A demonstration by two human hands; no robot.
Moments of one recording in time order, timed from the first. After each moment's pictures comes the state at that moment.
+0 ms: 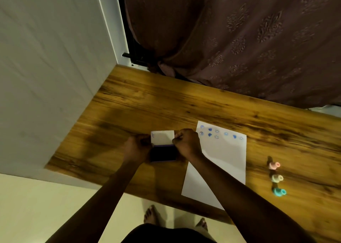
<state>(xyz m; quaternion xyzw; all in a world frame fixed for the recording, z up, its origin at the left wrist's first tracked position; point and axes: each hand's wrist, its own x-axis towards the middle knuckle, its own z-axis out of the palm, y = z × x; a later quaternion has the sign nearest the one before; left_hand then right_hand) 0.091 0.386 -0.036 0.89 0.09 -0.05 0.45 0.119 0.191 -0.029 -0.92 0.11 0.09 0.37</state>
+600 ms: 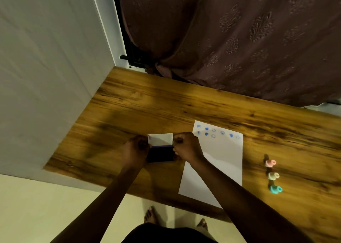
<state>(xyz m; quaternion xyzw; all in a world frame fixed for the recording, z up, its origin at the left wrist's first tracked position) 0.073 0.380 -0.042 0.90 0.09 0.02 0.42 0.099 0.178 -0.022 -0.89 0.08 0.13 0.43</state>
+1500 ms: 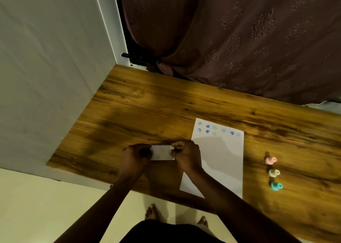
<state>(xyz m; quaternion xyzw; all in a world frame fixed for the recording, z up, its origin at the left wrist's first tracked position) 0.038 0.386 -0.036 0.89 0.07 -0.03 0.46 0.058 0.188 -0.022 -0.89 0.09 0.09 0.43</state>
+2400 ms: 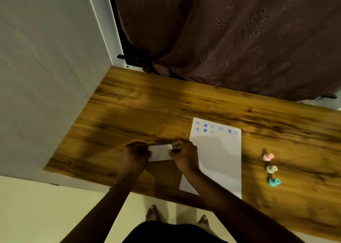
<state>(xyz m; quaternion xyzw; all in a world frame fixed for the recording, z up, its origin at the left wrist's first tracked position) 0.049 0.382 -0.048 0.84 0.12 -0.02 0.53 0.053 0.193 -0.024 -0.88 0.13 0.07 0.45</state>
